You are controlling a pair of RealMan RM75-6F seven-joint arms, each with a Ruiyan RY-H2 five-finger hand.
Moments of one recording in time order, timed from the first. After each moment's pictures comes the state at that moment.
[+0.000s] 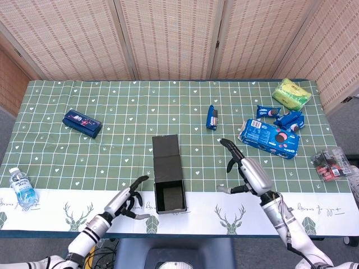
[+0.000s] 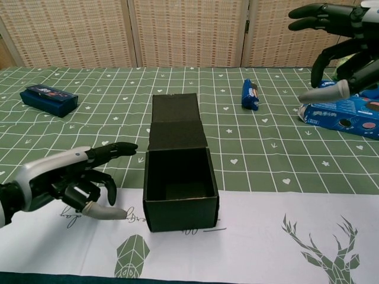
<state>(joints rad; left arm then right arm) -0.54 -1.56 0.00 -1.61 1.34 0.96 -0.54 0.44 -1.20 0.18 -1.97 -1.38 1.14 0.22</state>
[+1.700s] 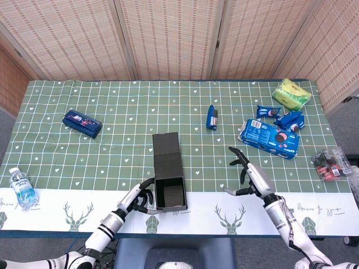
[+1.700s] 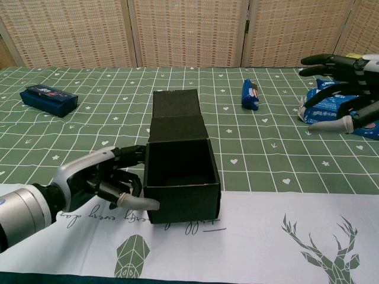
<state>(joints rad) -0.52 -1.72 -0.09 -1.47 1.37 0.93 -0.68 0.42 -1.25 0.14 -1.86 -1.30 1.07 0.36</state>
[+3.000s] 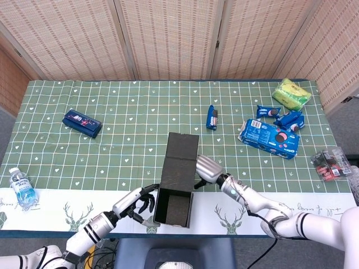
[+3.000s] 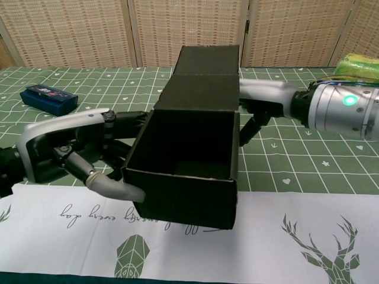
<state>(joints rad) -0.62 -1.43 -0.01 -1.74 1.59 0.97 -0.81 0.83 -1.47 0.15 -1.43 -1.59 0.78 0.42</state>
